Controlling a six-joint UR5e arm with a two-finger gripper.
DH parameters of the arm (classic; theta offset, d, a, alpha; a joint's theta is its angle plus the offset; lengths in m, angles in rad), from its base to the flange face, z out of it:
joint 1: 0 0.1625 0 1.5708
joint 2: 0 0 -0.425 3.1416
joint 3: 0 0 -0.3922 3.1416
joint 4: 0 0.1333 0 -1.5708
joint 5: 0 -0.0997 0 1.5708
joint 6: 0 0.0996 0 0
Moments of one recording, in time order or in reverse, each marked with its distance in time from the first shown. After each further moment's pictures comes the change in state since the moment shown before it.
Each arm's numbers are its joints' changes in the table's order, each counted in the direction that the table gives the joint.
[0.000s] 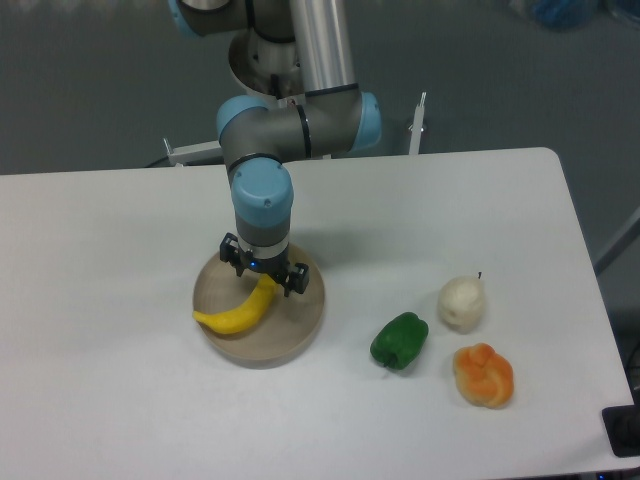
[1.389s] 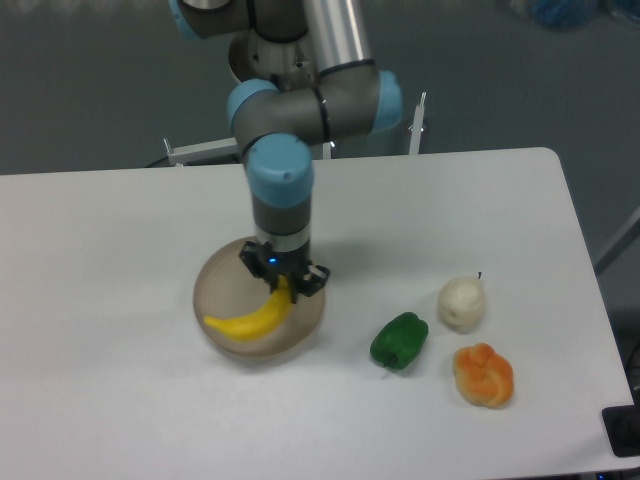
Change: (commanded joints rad) arm 0.153 0.078 -0.187 -0.026 0.000 0.138
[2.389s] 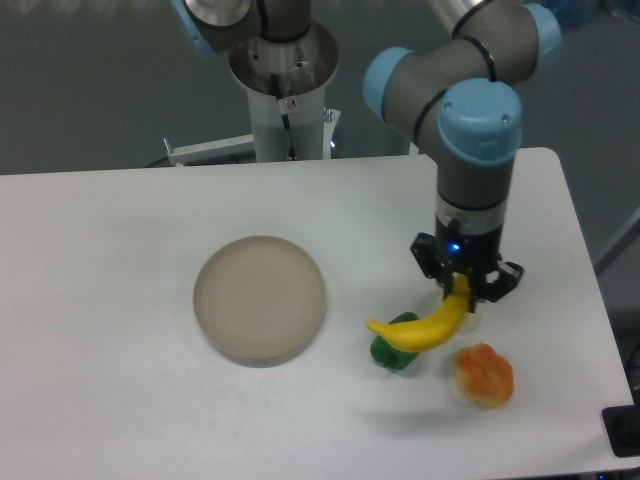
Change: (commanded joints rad) arm 0.178 -0.152 -0.399 -0.192 -0.095 0.327
